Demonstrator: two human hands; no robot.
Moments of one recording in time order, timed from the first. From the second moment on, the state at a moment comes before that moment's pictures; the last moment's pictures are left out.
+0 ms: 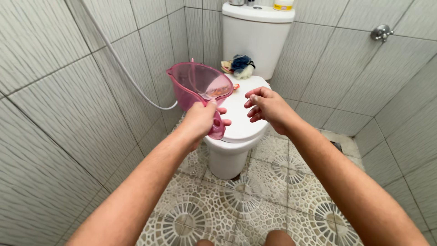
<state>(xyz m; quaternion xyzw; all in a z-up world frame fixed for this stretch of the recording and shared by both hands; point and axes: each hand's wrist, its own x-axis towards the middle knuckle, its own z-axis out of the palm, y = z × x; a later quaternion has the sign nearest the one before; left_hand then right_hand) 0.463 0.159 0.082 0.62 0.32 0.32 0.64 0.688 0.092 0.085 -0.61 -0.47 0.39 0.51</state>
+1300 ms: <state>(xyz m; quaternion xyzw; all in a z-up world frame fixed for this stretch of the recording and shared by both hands) 0.235 0.309 -0.238 0.41 0.63 0.18 0.64 0.444 0.437 -0.600 -0.50 -0.79 0.24 0.27</state>
